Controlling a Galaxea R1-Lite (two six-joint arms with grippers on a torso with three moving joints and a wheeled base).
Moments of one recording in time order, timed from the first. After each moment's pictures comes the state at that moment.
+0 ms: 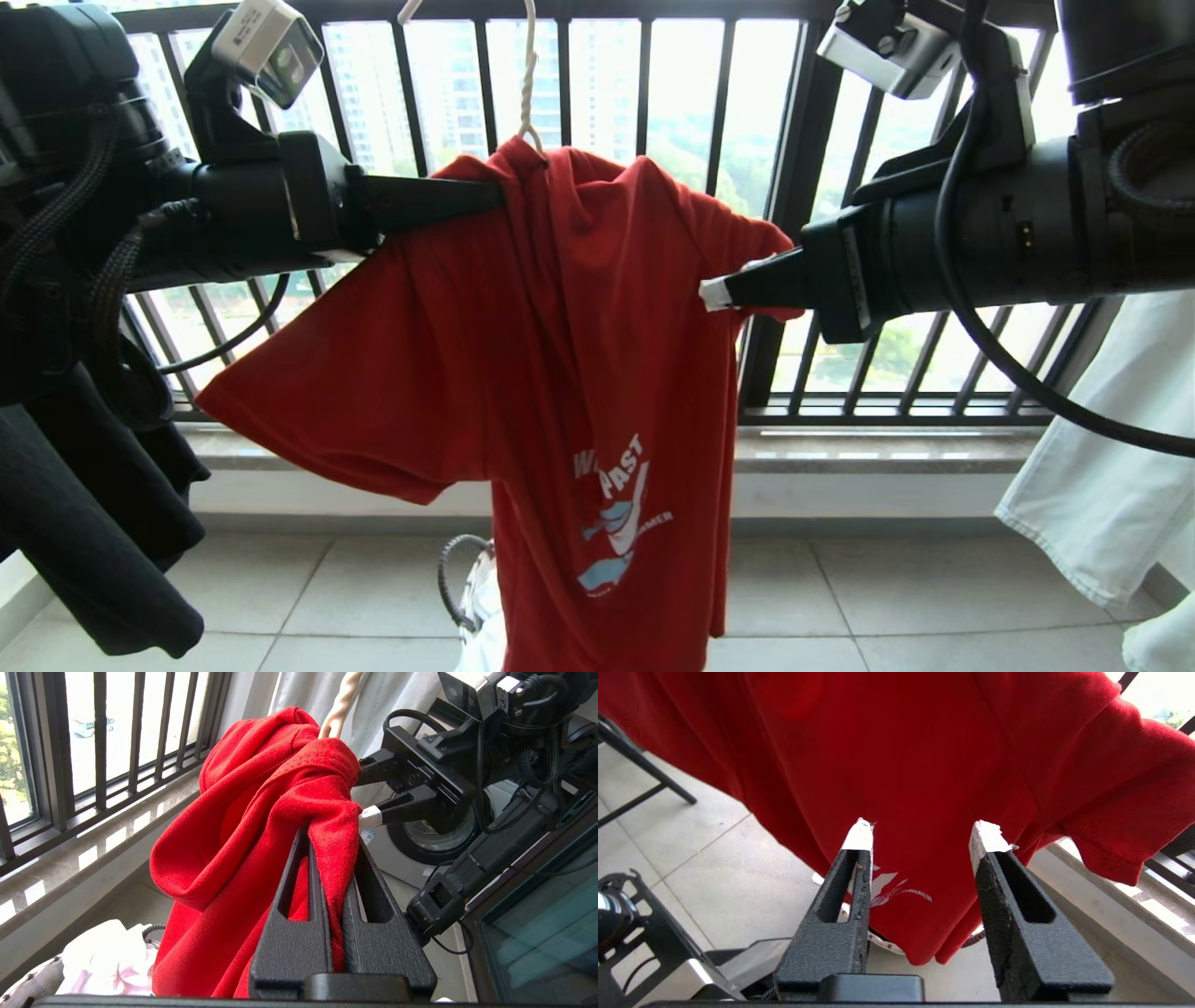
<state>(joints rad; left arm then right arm) -0.24 1.58 -1.22 -0.55 -1.07 -0.51 0.70 1.59 -1.64 0.43 0.03 0.00</state>
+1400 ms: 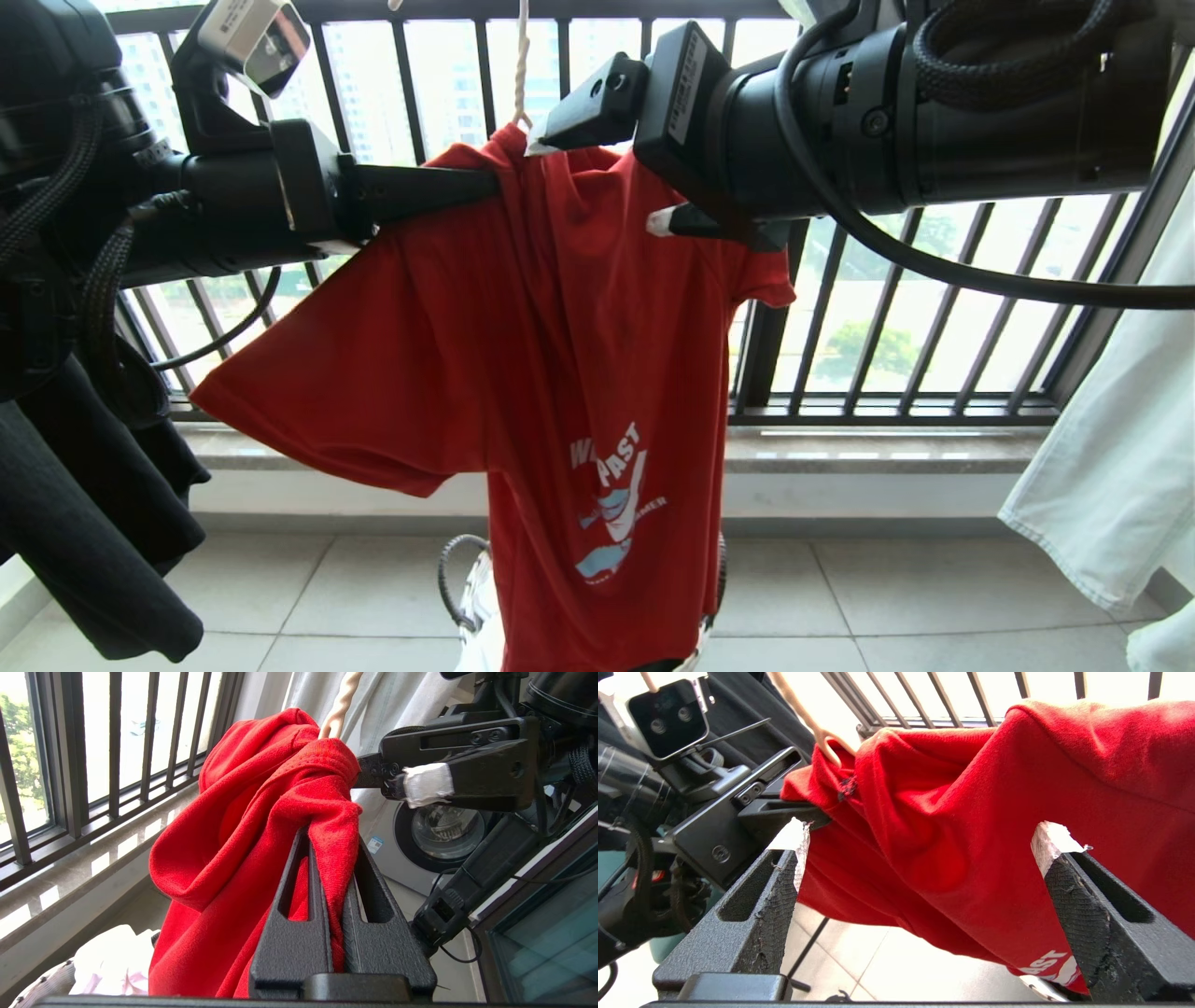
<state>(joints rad) -0.24 1.56 -1.22 -0.56 -1.04 -0.50 0.82 1.79 -1.95 0.37 -0.06 0.60</state>
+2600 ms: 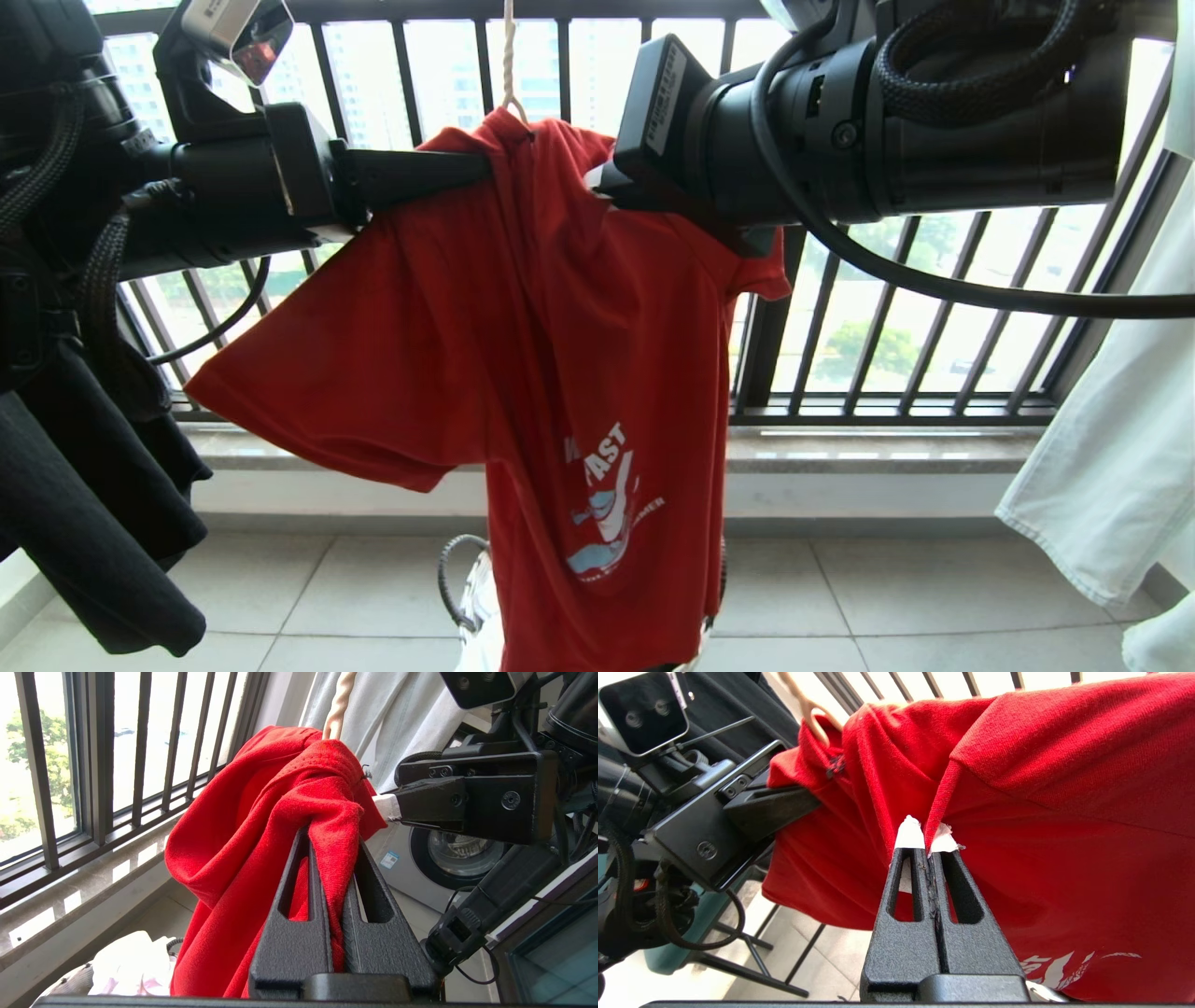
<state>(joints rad) -0.24 1.55 -1.22 -0.56 -0.97 -0.51 0.85 1.80 -1.96 0.36 -0.08 0.61</state>
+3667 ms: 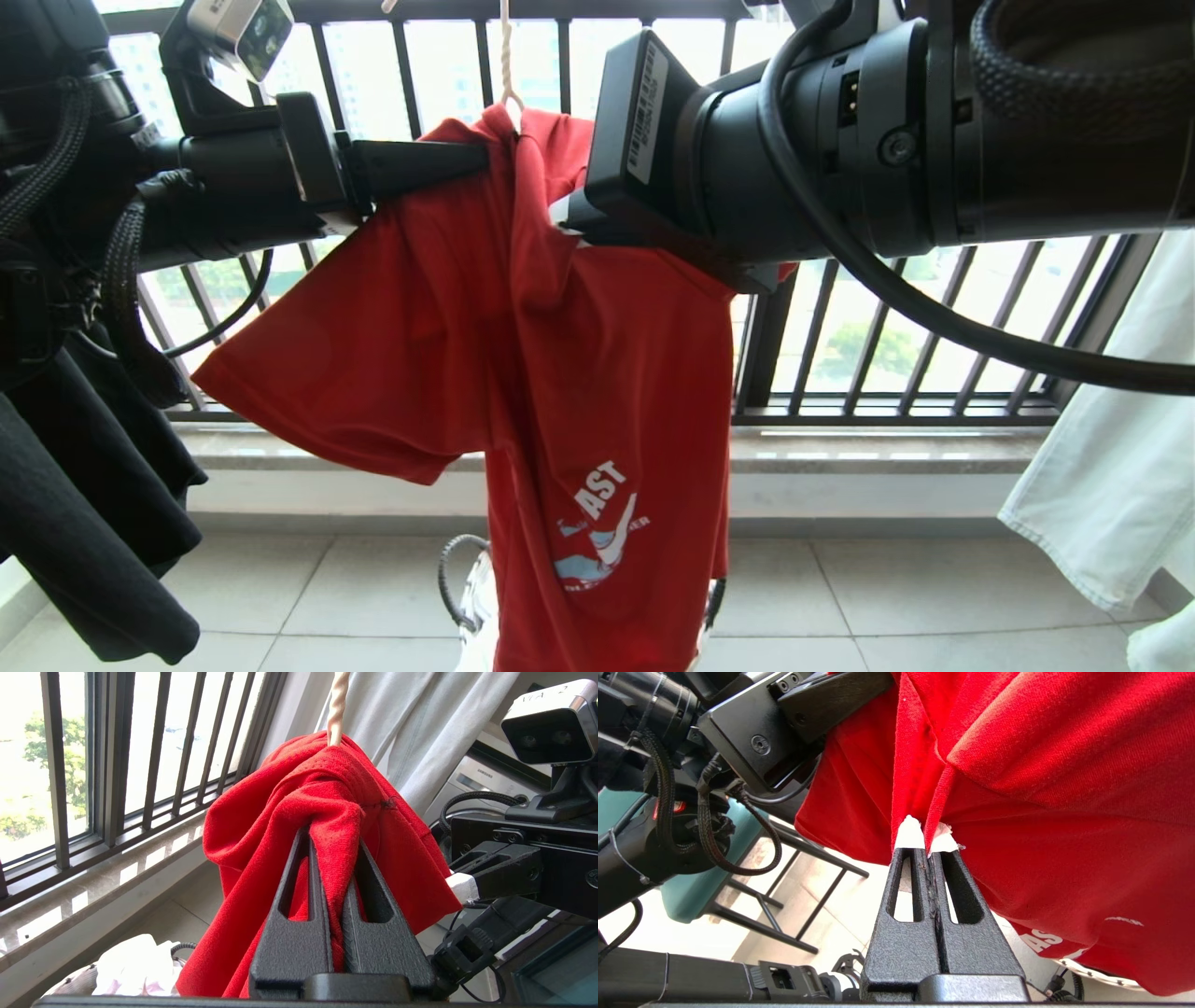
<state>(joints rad) -0.24 1.56 -1.24 -0.56 -0.92 -0.53 0.96 1.76 -1.94 0.44 -0.10 0.63</state>
